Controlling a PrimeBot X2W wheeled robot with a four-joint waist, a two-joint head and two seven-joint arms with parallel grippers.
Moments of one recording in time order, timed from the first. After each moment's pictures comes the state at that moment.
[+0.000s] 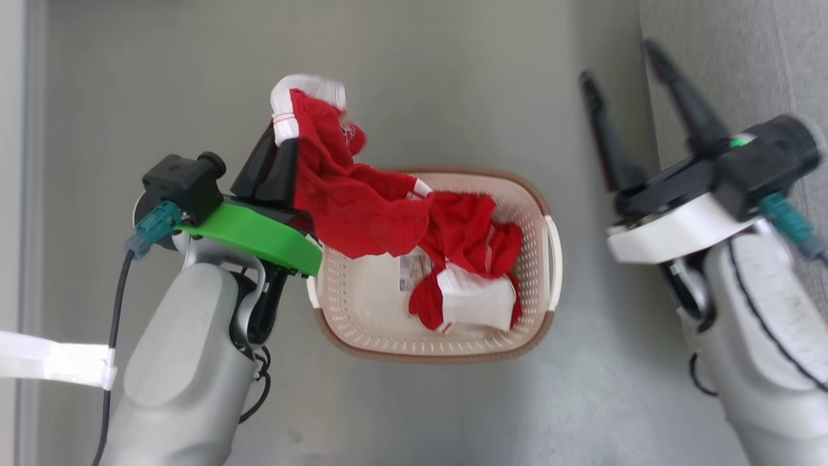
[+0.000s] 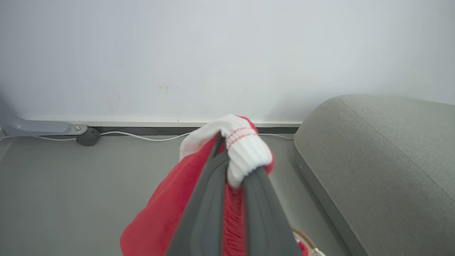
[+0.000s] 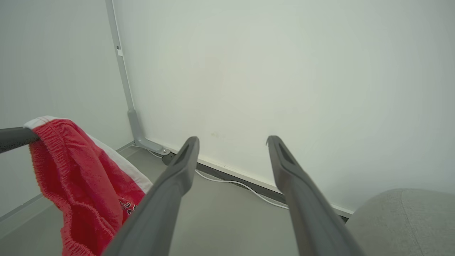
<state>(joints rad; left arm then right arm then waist) -0.54 0.05 -0.37 0.33 -0.50 -0.12 -0.25 -0.41 -0.20 0.26 0.05 0.06 0.11 -0.26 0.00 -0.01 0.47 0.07</state>
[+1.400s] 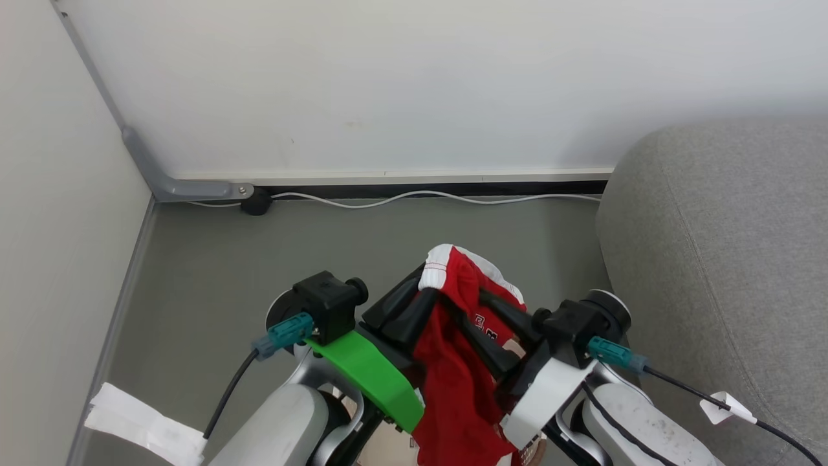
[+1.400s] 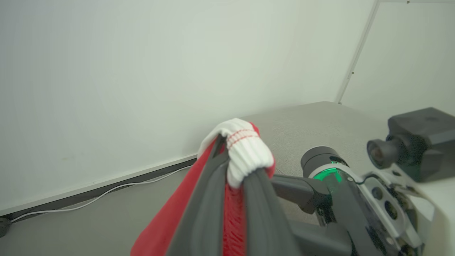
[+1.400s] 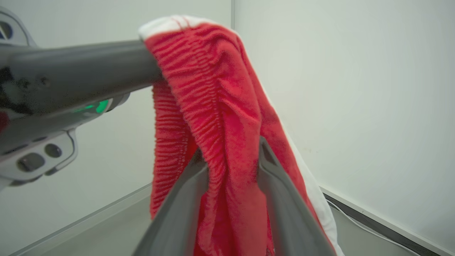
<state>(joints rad) -0.29 0.08 -0.68 0.02 -0.60 -0.12 -0.07 -0.22 -0.15 0.69 0.20 0.26 0.12 -0.26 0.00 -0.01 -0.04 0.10</state>
